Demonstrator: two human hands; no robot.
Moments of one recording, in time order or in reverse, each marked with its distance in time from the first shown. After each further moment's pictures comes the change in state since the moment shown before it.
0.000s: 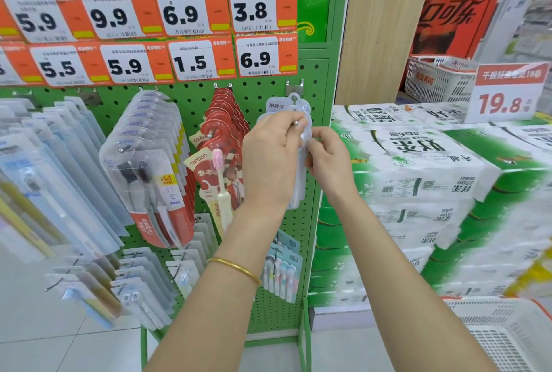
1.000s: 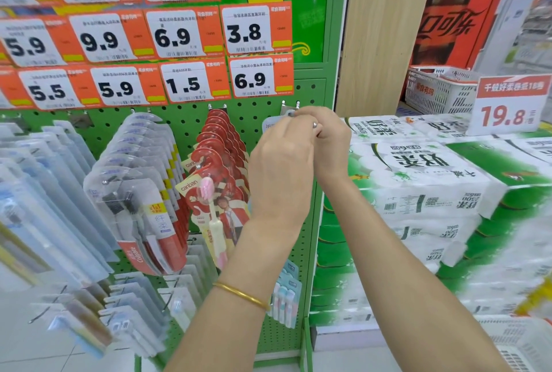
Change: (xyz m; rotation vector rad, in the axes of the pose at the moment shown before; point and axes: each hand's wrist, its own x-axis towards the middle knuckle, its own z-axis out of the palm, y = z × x) left_hand 0.017 0.011 0.018 0.389 0.042 0.273; right_hand 0.059 -0.012 0.007 -0.170 0.240 -0.561
